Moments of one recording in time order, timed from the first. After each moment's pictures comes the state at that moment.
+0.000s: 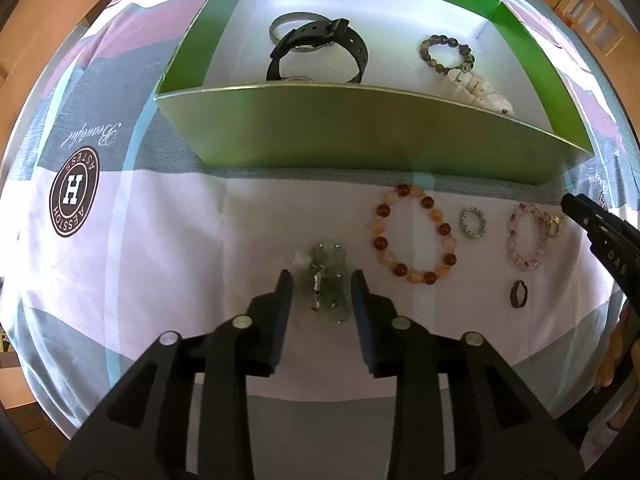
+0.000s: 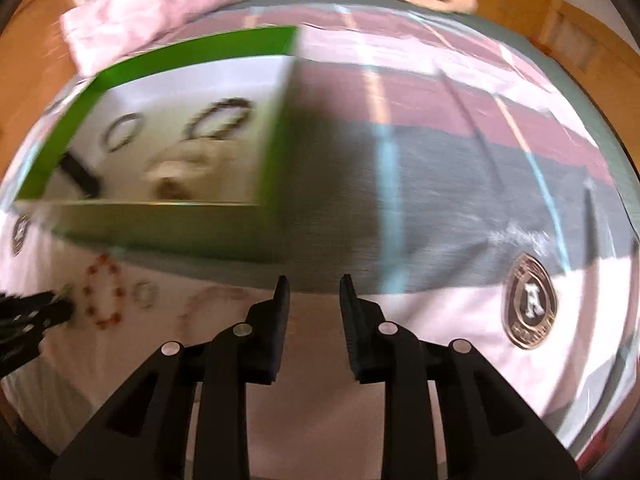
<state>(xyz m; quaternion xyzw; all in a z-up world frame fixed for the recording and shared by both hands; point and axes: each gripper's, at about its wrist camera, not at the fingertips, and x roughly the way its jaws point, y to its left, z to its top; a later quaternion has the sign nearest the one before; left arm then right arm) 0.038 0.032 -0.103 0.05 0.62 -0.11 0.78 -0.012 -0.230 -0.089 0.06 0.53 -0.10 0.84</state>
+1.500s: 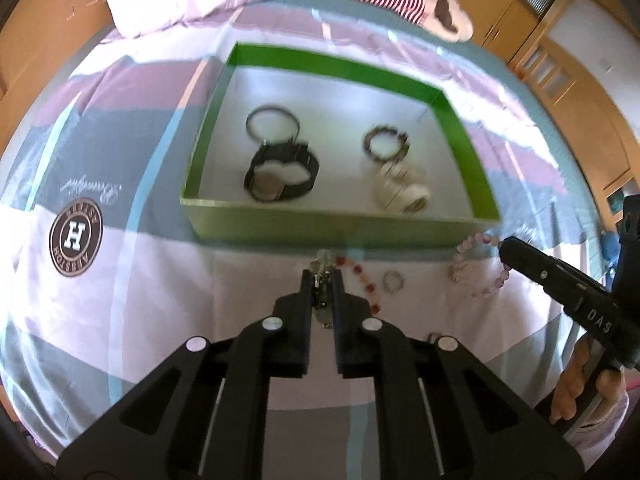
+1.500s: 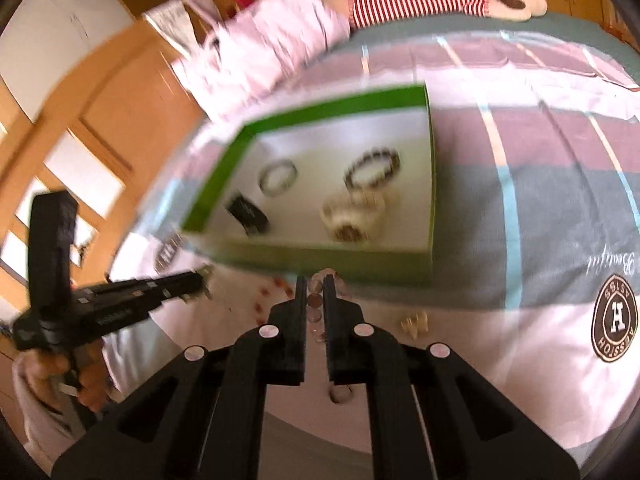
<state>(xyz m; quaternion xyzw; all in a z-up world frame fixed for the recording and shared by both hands) 0.035 0.046 -0.033 -0.03 0.53 -0.19 0.83 -0.022 -0.199 -0.027 0.19 0.42 0.14 0.88</state>
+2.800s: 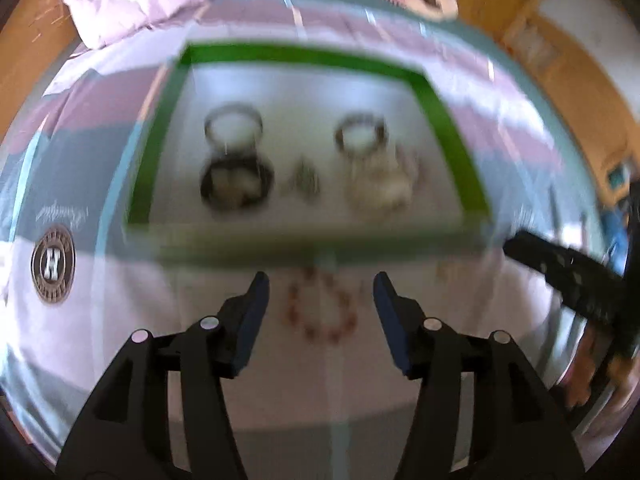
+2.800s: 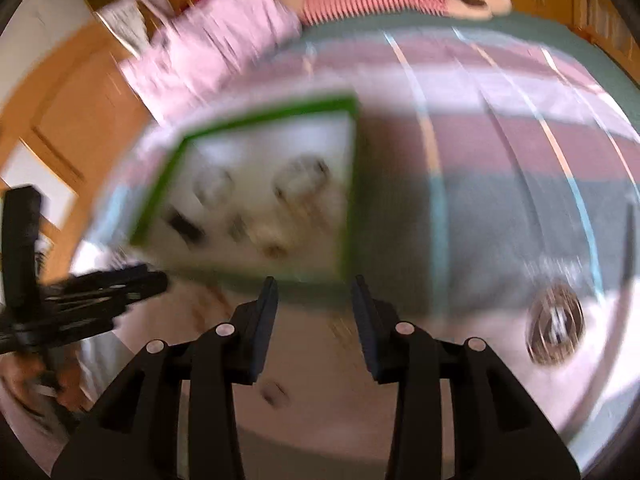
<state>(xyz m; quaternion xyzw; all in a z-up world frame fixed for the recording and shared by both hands) 0.040 0.004 -0.048 0.02 0.56 -0.21 0.80 -0.014 -0.233 -0.048 0.14 0.51 0.03 0.85</state>
